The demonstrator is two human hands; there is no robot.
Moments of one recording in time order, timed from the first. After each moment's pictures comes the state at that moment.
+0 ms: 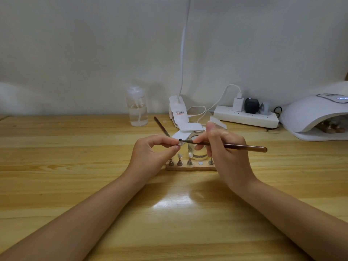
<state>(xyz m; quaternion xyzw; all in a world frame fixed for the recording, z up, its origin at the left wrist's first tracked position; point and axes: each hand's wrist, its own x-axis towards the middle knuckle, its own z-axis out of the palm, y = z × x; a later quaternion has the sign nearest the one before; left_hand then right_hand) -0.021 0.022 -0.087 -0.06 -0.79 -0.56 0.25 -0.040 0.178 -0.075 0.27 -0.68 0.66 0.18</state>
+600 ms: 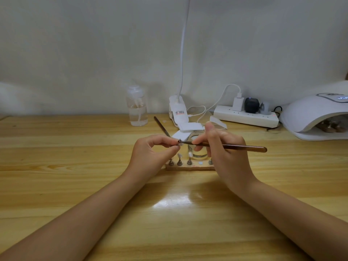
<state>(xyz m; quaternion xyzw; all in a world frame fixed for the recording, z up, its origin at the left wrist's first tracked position) -0.020 0.022 -0.086 -0.05 -0.79 -0.57 0.24 -0.041 0.177 -0.077 0.28 -0.67 0.66 0.19</state>
